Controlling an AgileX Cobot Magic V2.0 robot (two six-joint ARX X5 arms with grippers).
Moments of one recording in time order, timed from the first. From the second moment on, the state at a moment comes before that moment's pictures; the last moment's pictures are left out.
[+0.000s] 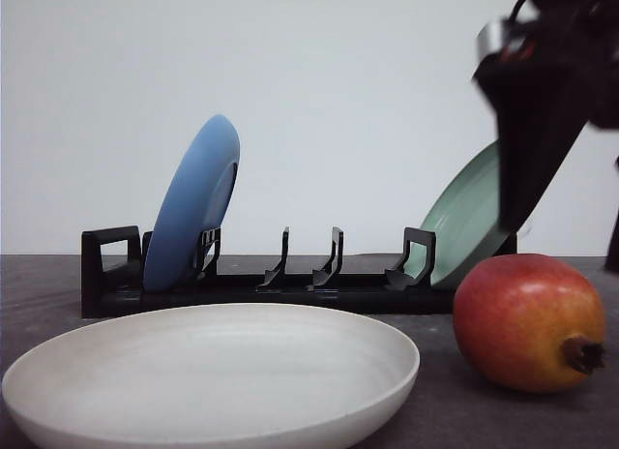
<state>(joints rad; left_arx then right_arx) -1.42 0.66 0.94 -0.85 -0.29 -0.46 0.43 1.34 0.95 -0.93 -0.31 0.09</state>
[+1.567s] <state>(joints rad) -1.42 0.50 0.94 -0.88 -0.47 -0.46 0.90 1.88 1.35 -0.80 -0.28 0.19</state>
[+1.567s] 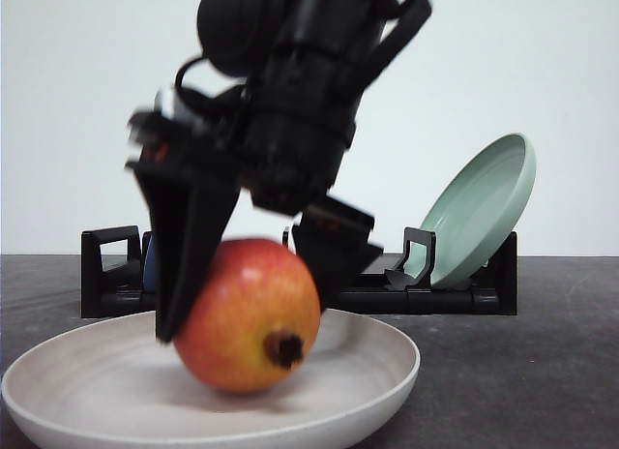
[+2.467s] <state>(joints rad) -1.42 0.50 0.94 -0.88 -0.47 -0.46 0.91 1.74 1.35 -0.81 -0.25 0.17</state>
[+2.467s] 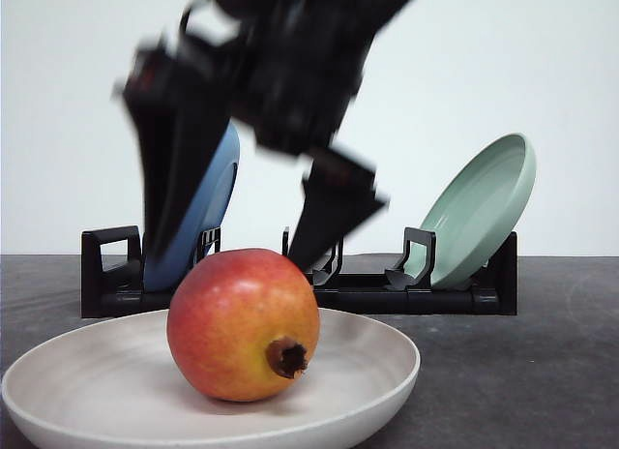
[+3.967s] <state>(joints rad) -1.42 0.50 0.94 -0.78 -0.56 -0.33 0.84 0.35 0.83 -0.85 0.06 0.25</state>
